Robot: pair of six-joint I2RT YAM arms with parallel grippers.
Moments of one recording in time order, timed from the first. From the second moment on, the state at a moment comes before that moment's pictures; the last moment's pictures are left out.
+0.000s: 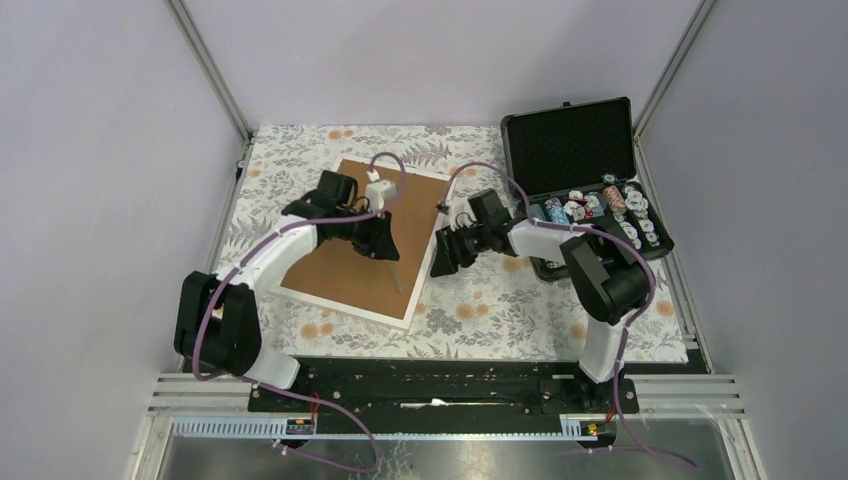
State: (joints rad) left arm -0.37 1.46 1.02 -0.53 0.69 0.07; right arm 0.57 1.89 1.04 -0.06 -0.71 0.16
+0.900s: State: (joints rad) left arm -0.27 1.70 1.34 -0.52 1.01 -0.26; right arm 0.65 1.82 1.37 -0.32 -0.66 -0.01
